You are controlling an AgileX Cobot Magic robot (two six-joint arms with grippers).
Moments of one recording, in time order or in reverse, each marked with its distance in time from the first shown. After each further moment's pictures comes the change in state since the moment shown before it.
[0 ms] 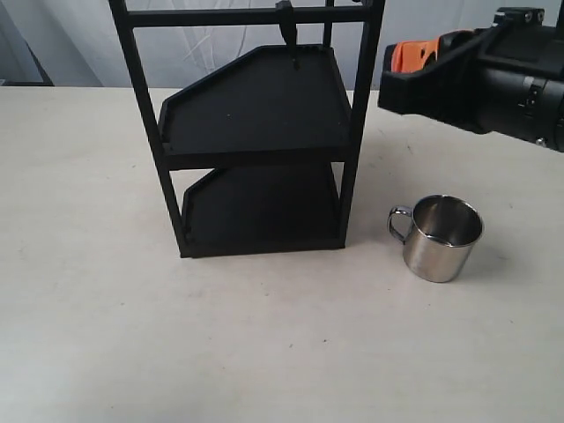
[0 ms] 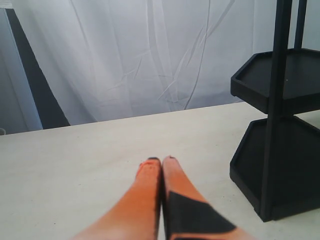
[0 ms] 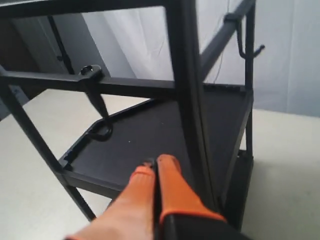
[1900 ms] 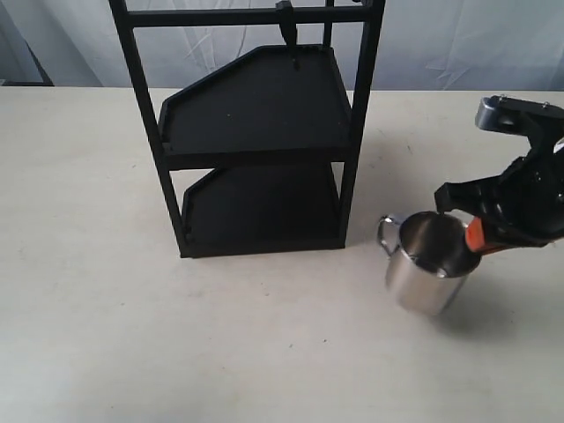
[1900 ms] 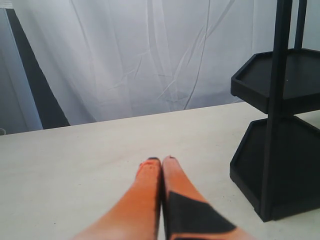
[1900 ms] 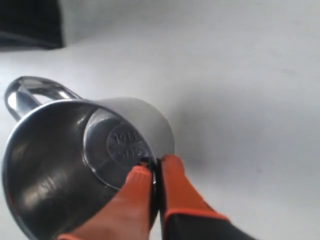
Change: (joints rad) left arm 0.000 0.000 0.000 0.000 0.000 0.000; right arm -0.387 0.351 -0.116 -1.251 0.776 1.253
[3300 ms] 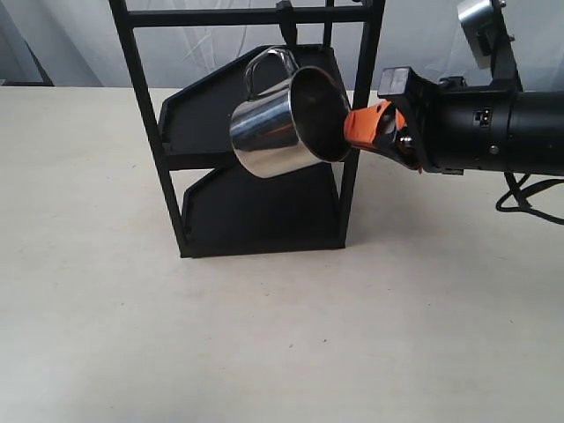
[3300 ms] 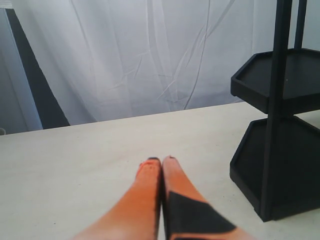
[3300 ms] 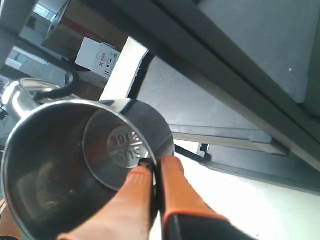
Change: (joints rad) left arm 0.000 0.000 0.000 0.000 0.000 0.000; right arm 0.066 -0.025 0.106 1.385 -0.069 -1.053
